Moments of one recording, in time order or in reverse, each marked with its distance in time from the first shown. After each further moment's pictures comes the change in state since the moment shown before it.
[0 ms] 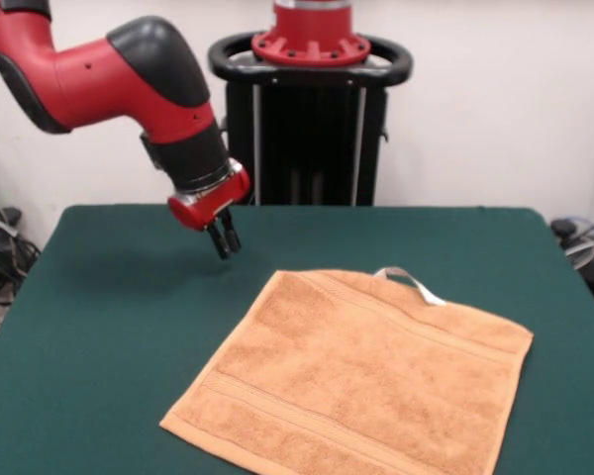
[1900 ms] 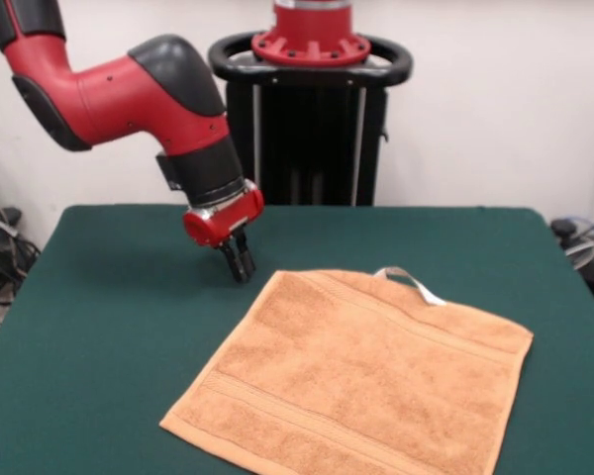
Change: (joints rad) arm -0.010 0.071 0.004 -0.001 -0.117 -0.199 0.000
